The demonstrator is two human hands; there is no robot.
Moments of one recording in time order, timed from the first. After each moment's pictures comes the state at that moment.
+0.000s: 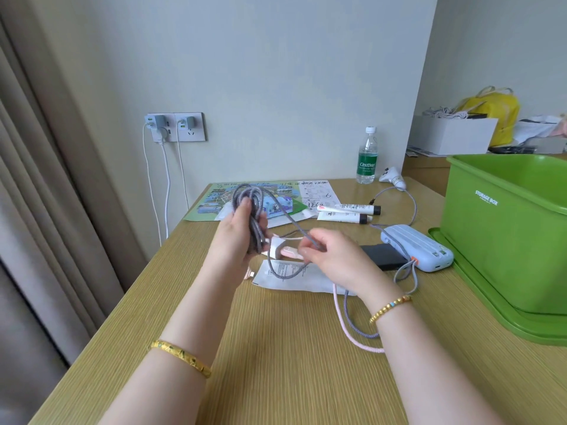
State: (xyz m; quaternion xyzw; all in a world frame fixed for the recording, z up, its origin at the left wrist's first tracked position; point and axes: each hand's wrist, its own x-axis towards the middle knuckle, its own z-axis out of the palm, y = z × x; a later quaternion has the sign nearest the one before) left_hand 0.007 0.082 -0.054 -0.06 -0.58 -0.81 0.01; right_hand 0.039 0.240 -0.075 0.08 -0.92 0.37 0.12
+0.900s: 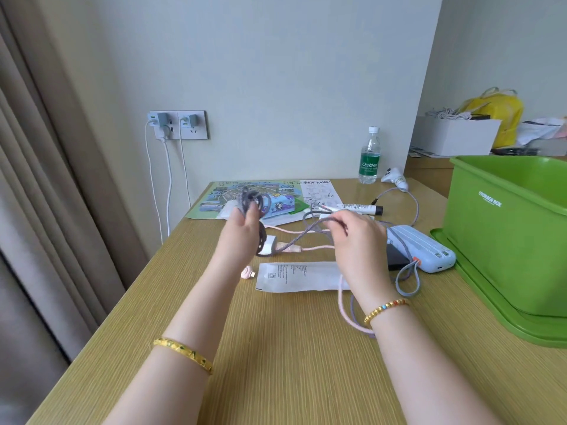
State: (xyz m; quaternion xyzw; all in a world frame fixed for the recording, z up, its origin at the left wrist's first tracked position) left_hand 0.000 0.079 -0.062 -0.02 -0.81 -0.58 0.11; right_hand 0.033 0.247 -0.081 0.00 -0.86 0.27 0.44
